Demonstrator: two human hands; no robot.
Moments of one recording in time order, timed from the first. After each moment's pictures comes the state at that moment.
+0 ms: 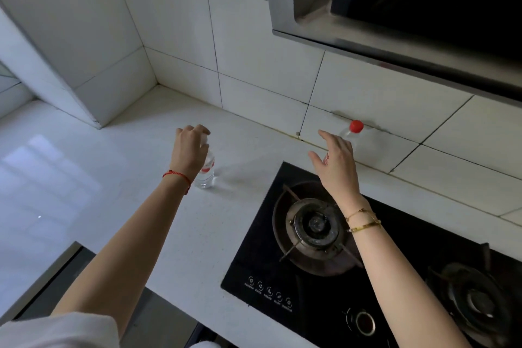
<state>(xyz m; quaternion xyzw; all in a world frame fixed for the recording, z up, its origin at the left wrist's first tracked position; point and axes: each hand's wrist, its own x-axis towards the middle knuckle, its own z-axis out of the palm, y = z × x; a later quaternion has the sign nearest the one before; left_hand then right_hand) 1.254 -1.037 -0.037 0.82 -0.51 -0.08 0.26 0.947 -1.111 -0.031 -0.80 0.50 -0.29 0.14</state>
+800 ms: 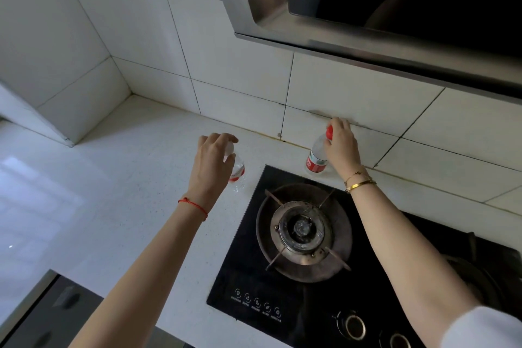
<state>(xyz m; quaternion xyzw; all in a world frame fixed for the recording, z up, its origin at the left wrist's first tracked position) 1.150 -1.051 -0.008 0.75 -0.58 -0.08 0.30 0.907 -1.196 -0.035 -0.75 0.61 -0.23 0.12</state>
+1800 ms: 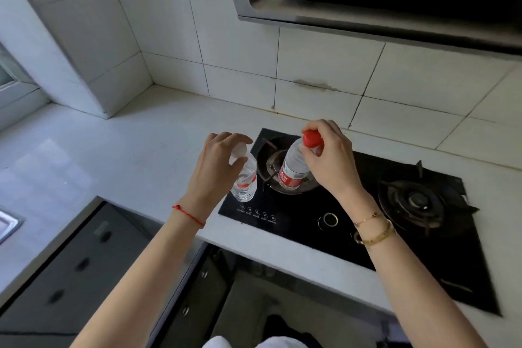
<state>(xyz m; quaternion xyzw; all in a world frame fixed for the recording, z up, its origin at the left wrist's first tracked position) 1.060 -0.788 0.043 0.68 -0.64 -0.05 0.34 0.849 -0.859 0.043 -0.78 0.45 -0.40 0.16</state>
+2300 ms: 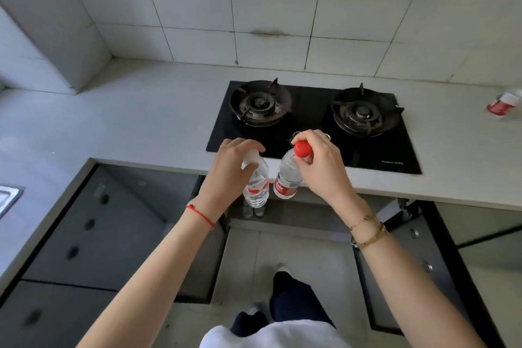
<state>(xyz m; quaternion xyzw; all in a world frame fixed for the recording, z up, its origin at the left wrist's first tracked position) 0.995 -0.595 0.009 0.59 -0.74 -0.15 0.29 0.794 -0.609 0.007 -0.74 0.54 -0.36 0.17</state>
